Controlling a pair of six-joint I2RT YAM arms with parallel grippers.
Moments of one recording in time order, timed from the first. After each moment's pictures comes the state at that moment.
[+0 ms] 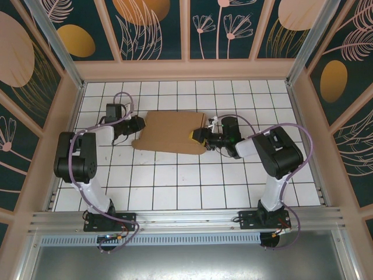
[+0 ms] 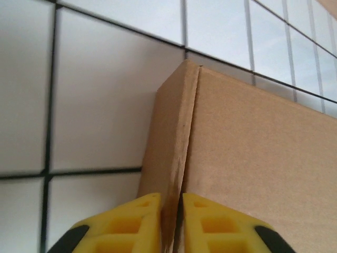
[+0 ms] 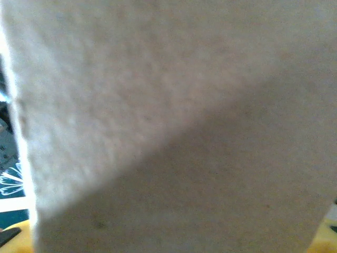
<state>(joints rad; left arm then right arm) -0.05 1.76 0.92 0.01 0.45 -0.45 0.44 1.85 0.71 0.68 -0.82 1.00</state>
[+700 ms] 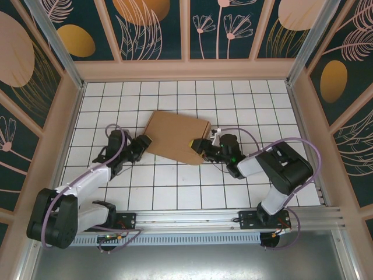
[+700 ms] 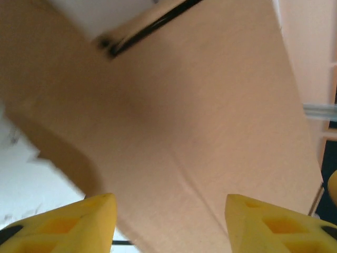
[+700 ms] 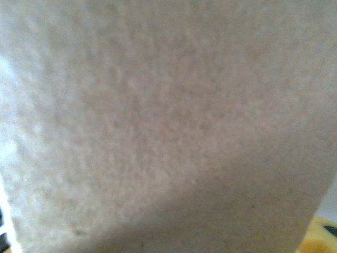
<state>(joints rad) -0.30 1.16 0.44 0.05 0.28 -1.21 0.62 1.66 0.44 0.89 -0.44 1.15</state>
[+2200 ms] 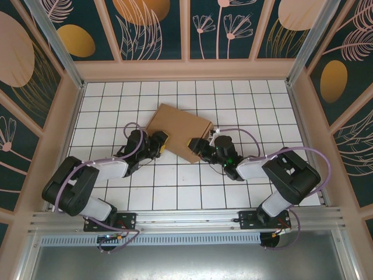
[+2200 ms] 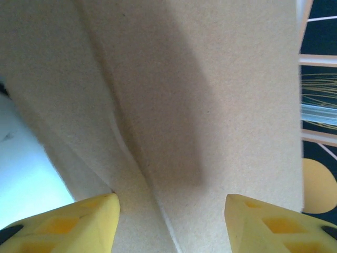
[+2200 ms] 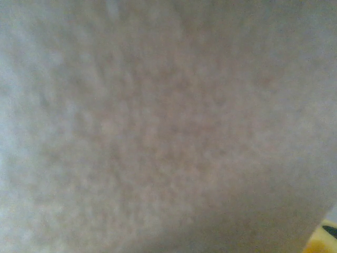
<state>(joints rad) -0.49 1.50 0.48 0.52 0.23 -1.47 0.72 1.58 0.46 0.78 -0.26 1.21</state>
